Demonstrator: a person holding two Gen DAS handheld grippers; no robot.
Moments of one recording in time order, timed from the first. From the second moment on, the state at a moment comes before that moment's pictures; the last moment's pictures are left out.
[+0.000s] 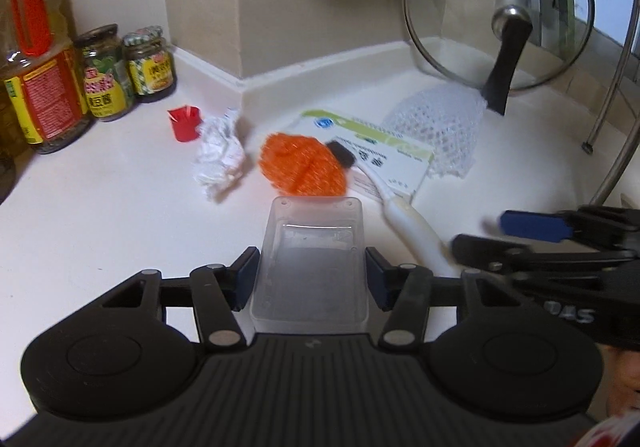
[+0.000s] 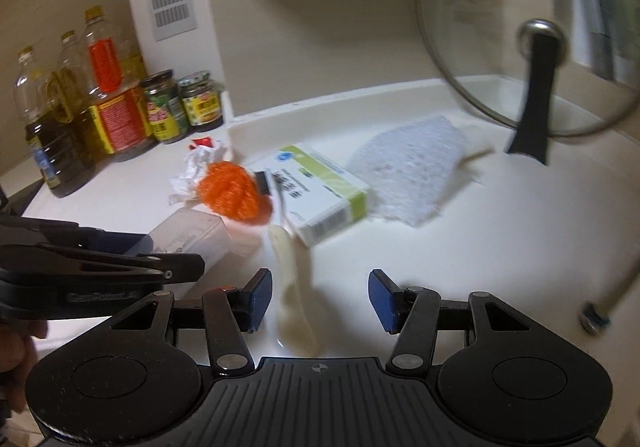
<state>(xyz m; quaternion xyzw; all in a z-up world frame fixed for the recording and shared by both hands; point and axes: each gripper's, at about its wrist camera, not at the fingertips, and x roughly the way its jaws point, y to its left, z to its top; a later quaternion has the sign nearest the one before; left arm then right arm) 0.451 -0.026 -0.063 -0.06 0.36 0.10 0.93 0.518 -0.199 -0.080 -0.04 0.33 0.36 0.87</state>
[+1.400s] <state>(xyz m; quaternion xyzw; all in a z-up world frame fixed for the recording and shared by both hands) 0.340 -0.013 -0.032 -0.09 0.32 0.13 0.93 0.444 -0.200 -0.041 -0.01 0.32 0.39 0.86</state>
